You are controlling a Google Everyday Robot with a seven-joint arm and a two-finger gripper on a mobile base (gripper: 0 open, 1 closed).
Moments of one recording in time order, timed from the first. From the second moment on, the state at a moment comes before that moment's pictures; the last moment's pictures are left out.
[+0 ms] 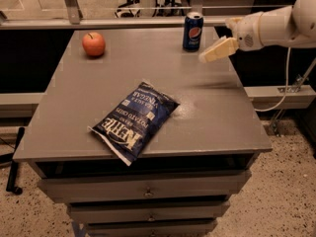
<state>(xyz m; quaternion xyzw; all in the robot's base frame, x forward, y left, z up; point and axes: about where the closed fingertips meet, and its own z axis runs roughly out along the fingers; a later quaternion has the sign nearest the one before) 0.730 -0.194 0.917 -0.43 0.74 0.16 0.49</state>
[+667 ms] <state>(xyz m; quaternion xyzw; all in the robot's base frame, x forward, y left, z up) 0.819 -0.188 0.891 -0.33 0.73 0.20 0.57</state>
